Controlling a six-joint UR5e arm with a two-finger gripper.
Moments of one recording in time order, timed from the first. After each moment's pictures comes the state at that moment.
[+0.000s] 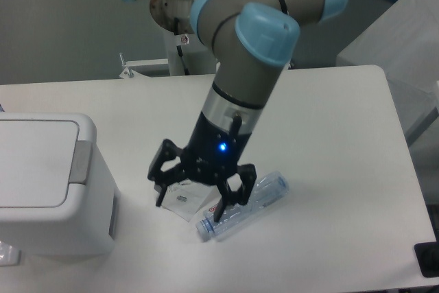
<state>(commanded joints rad) 2.40 -1.85 -1.38 -1.08 1.01 0.29</state>
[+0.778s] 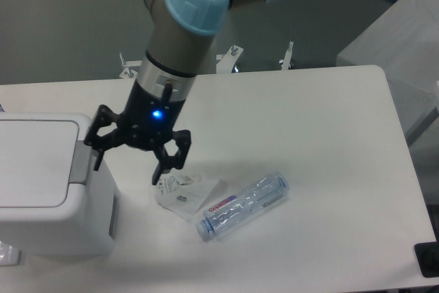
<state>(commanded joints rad) 2.28 -1.80 -1.47 -1.07 1.03 0.21</state>
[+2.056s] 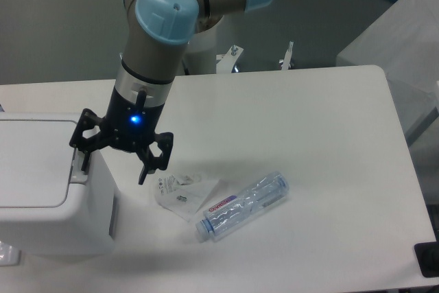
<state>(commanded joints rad) 2.25 -1.81 -1.50 -1.05 1.09 0.21</state>
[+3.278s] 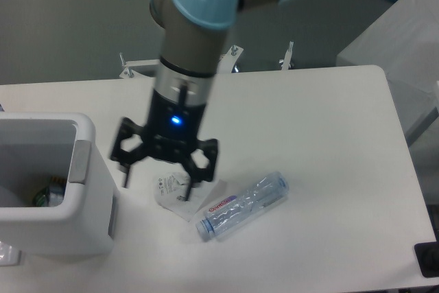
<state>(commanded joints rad) 2.37 -1.91 -1.37 -1.03 1.28 0.49</state>
